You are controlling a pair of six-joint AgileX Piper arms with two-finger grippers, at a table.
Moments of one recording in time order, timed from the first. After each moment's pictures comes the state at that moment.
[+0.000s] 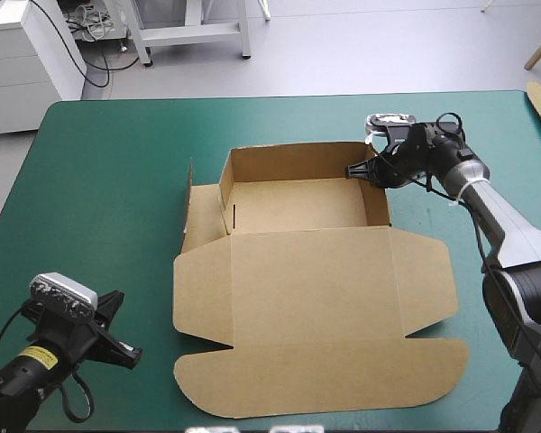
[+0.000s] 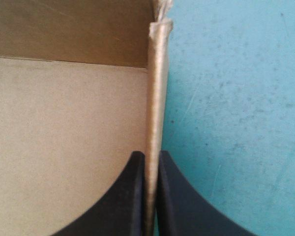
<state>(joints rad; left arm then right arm) -0.16 0.46 -0.52 -0.23 0.68 0.43 0.19 1.89 -1.59 0.14 0.87 -0.03</state>
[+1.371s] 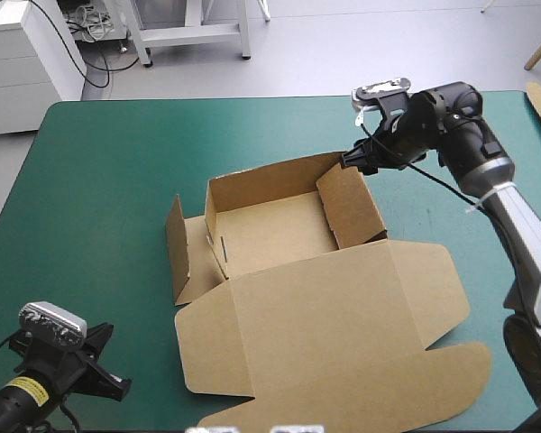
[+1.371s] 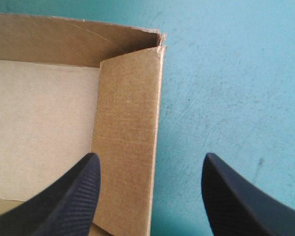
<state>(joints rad) -0.34 0.32 -0.50 0.01 0.88 0.13 0.31 1.70 -1.83 0.01 1.19 -0.03</state>
